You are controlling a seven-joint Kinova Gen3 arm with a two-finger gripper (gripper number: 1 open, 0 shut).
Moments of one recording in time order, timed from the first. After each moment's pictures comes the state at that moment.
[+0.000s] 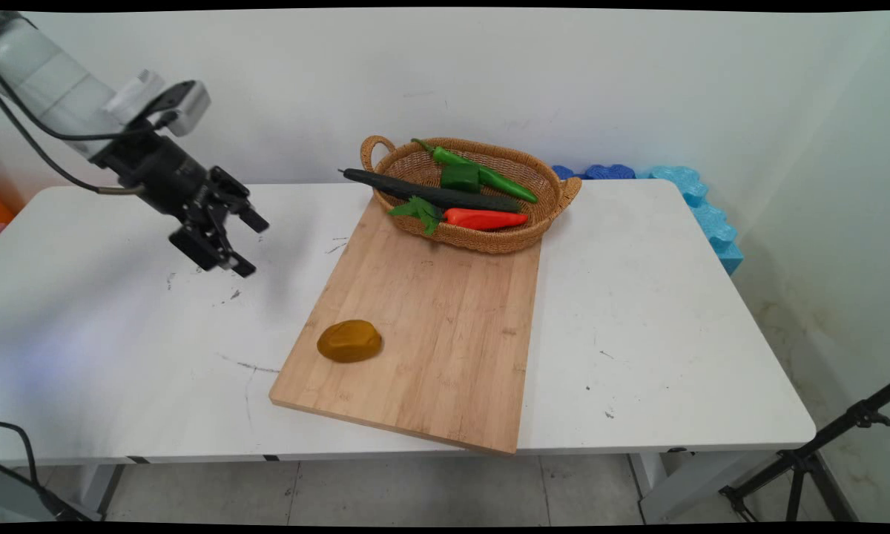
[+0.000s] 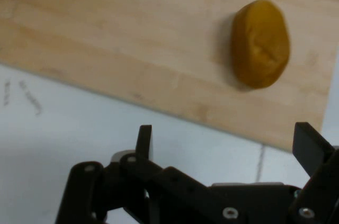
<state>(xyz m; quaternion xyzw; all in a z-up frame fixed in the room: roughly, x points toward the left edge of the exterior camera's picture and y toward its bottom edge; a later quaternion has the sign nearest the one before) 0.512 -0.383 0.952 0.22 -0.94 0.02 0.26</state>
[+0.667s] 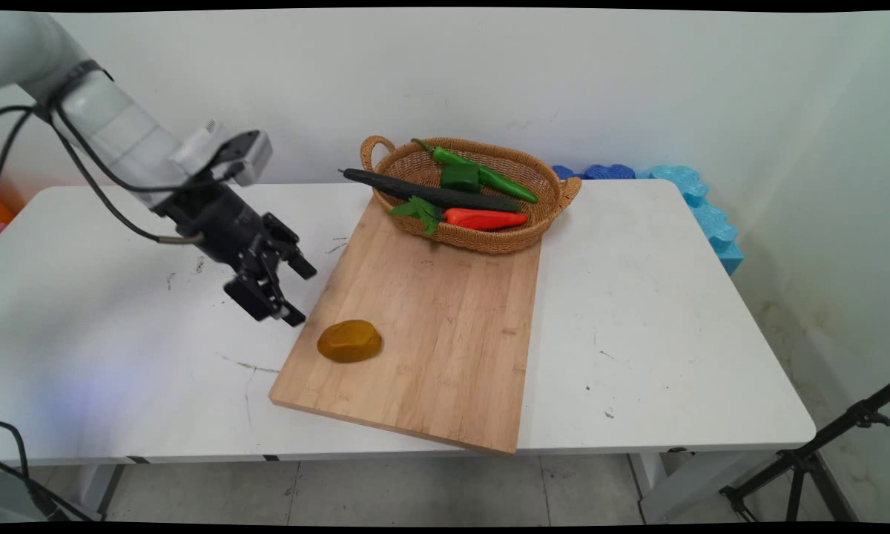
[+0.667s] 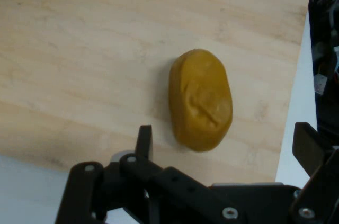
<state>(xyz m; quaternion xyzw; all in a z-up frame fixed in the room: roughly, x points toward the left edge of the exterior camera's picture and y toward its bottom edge) 0.434 -0.371 0.917 0.22 -0.94 -0.01 0.27</state>
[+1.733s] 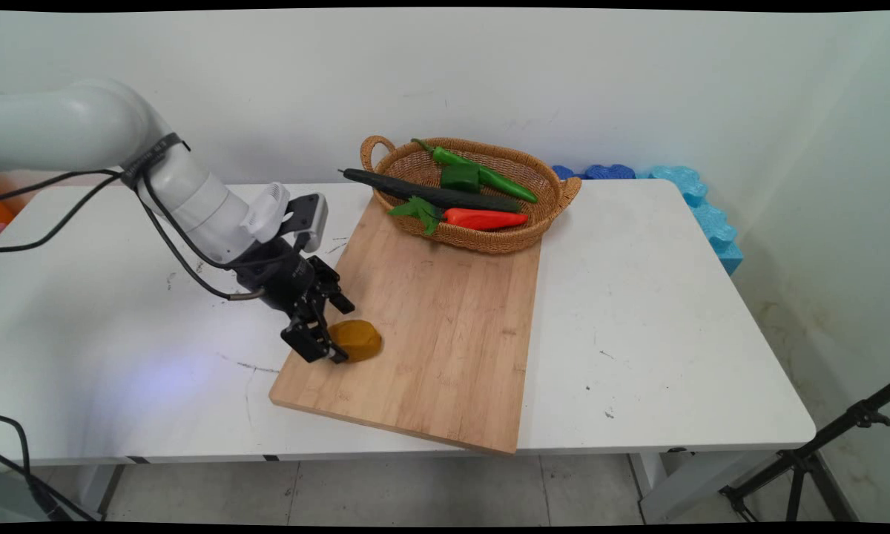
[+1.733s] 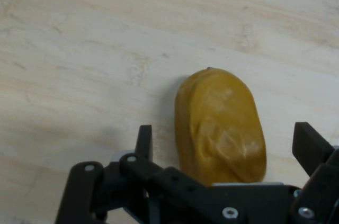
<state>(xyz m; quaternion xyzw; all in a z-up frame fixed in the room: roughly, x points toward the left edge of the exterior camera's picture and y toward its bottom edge) 0.380 -0.374 0.848 0.21 -0.95 0.01 0.25</state>
